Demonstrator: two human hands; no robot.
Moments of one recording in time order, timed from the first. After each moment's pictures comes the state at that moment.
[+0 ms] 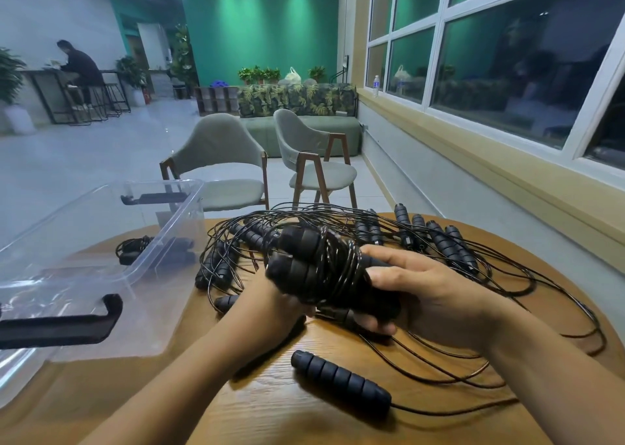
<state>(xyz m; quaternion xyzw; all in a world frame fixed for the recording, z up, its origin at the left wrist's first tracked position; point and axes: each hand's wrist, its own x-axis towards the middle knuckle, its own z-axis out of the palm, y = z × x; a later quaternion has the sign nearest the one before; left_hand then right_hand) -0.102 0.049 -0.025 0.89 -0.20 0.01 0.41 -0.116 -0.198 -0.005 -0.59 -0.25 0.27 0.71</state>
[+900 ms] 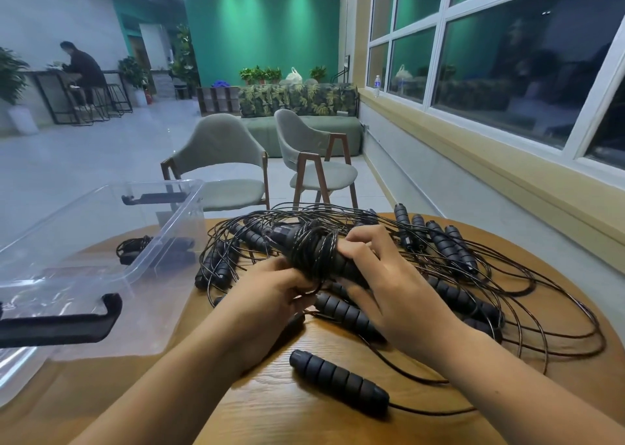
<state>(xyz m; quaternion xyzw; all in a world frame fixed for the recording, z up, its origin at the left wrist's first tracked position) -0.100 0.036 -0.025 0.59 -0.03 -0.13 0.80 -0.113 -0.172 -0.036 -0.88 -0.31 -0.28 0.22</state>
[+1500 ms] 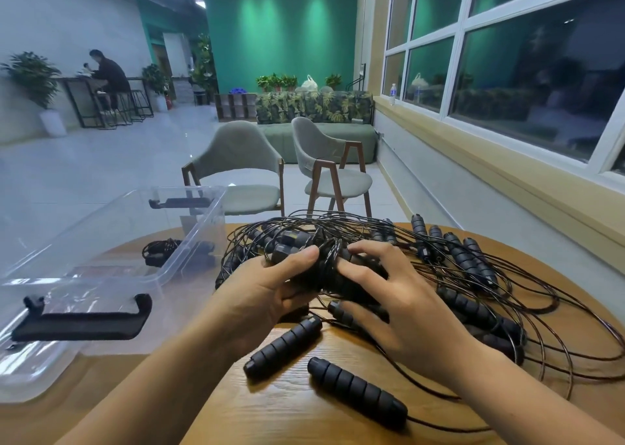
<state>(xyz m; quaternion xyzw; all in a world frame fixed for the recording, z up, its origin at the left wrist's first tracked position) -0.105 0.075 0.000 0.58 -0.04 -0.14 0.80 -0.114 -0.163 -0.034 -0.88 -0.34 -0.26 0.22</state>
